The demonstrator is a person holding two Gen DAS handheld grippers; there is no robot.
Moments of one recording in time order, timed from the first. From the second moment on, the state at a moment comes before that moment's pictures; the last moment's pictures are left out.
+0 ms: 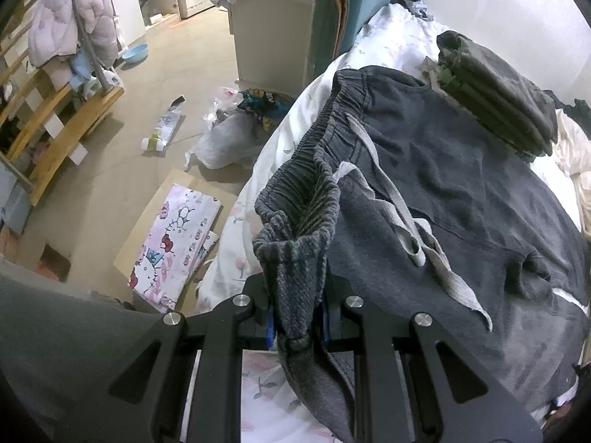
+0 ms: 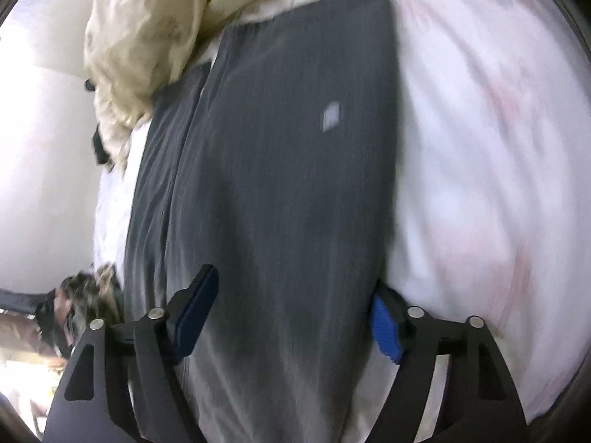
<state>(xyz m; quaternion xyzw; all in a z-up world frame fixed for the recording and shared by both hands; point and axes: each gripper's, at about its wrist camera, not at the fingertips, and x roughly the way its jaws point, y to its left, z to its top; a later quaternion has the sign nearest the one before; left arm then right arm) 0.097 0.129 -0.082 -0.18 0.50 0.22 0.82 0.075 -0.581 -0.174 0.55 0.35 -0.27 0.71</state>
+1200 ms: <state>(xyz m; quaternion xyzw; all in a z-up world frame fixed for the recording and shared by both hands) 0.130 0.171 -0.051 -0.31 0.50 0.17 0.79 0.121 -0.651 -0.045 0.47 0.23 -0.30 0.79</state>
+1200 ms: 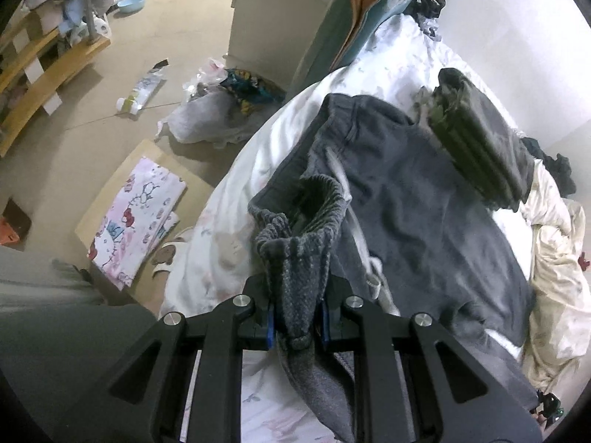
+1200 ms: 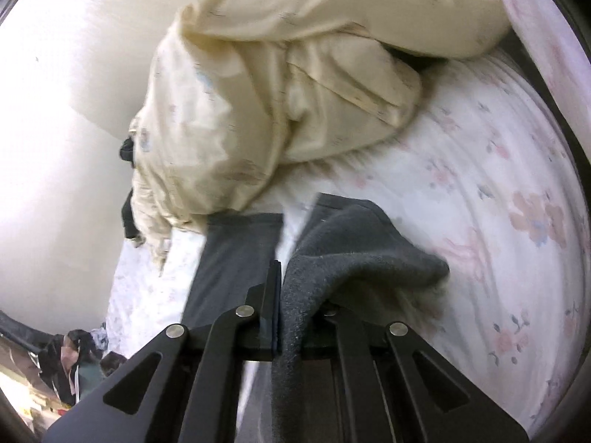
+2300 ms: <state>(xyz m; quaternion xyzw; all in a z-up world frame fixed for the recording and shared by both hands) 0.405 0.188 -0.073 -0.15 0.54 0.16 0.81 0.504 -0.589 -0.080 0.13 0.46 -0.23 0.85</state>
